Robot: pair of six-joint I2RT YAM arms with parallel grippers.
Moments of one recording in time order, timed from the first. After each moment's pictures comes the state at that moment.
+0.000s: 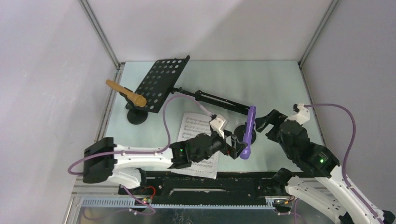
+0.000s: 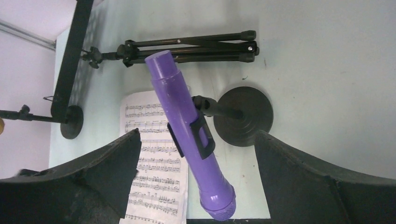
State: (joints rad) left arm -1.32 1.33 0.79 0.43 -0.34 -0.47; right arm 0.73 0.56 0.87 -0.82 0.57 0.87
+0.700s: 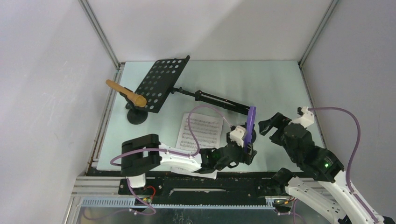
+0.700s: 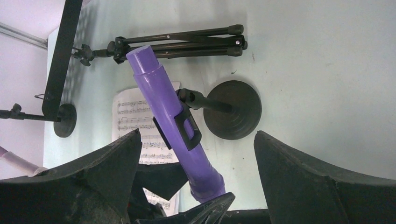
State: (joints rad) left arm -1.40 1.76 0.94 0.48 -0.48 -0.59; right arm 0.69 0.51 0.87 -0.90 0.54 0.87
